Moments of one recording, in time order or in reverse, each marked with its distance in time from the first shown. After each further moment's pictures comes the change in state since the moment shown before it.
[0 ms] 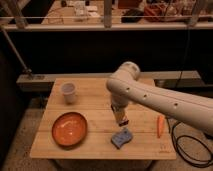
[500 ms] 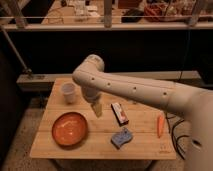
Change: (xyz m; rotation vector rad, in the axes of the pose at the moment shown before) arm -0.123 -0.048 0.011 -0.060 -0.055 -0.531
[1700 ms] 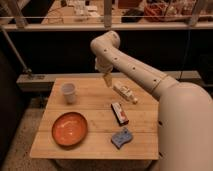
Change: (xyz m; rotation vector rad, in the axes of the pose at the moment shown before) arm 0.194 -0.076 -0.013 0.147 0.060 0.203
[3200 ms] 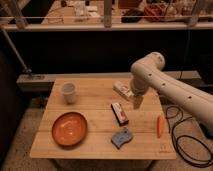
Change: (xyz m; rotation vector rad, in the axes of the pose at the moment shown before) arm 0.041 0.179 -0.021 -0.043 0.033 0.371
